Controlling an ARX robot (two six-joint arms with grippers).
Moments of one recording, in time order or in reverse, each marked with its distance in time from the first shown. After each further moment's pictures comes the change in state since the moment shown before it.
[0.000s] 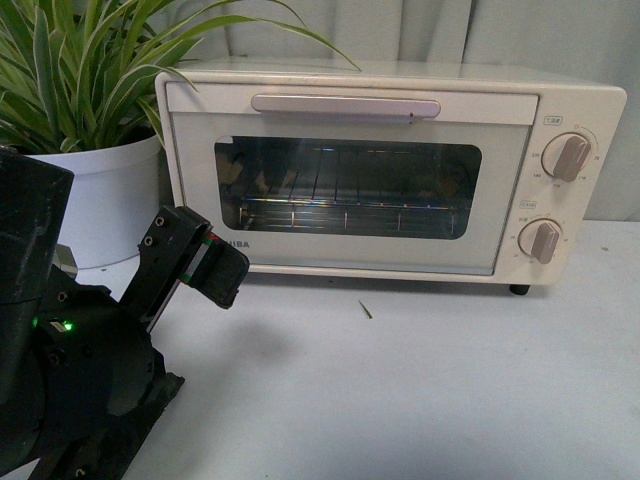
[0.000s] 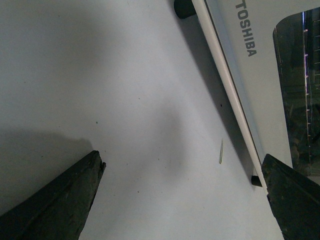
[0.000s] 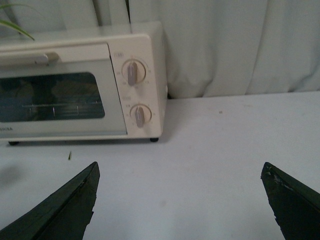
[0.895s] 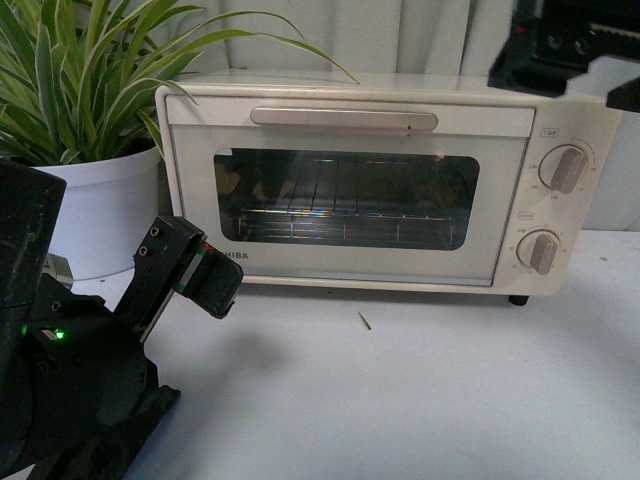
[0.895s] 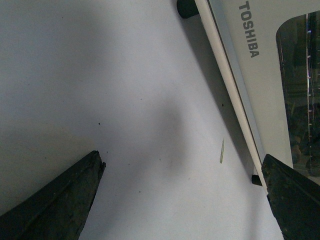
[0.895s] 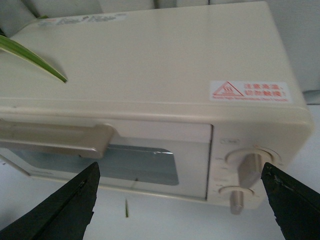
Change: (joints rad) left arm 0.013 -0.014 0.003 -0.024 0.019 0.002; right arm 0.328 1.135 0.901 -0.056 0.164 0.102
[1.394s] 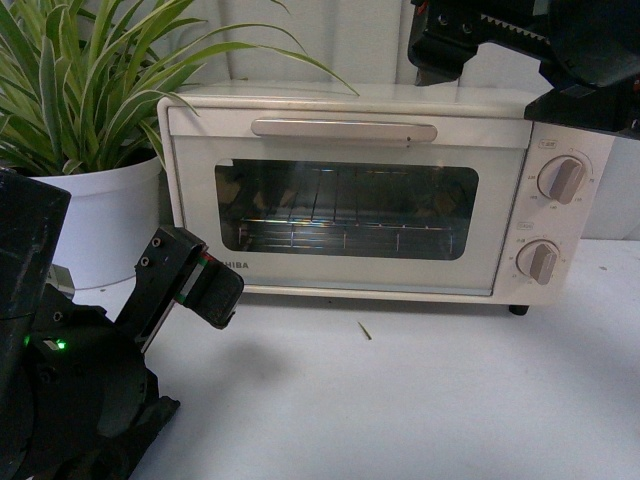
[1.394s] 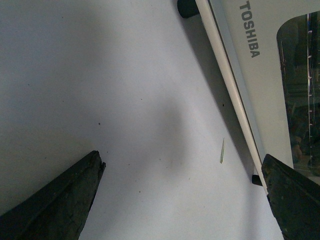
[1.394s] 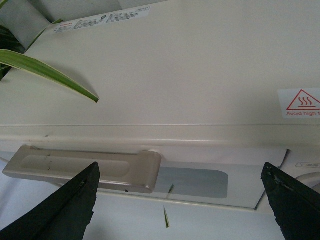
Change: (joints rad) left arm 0.000 -0.001 0.004 -0.006 0.002 -0.003; right arm 0.065 0.147 0.187 -0.110 0.025 0.137
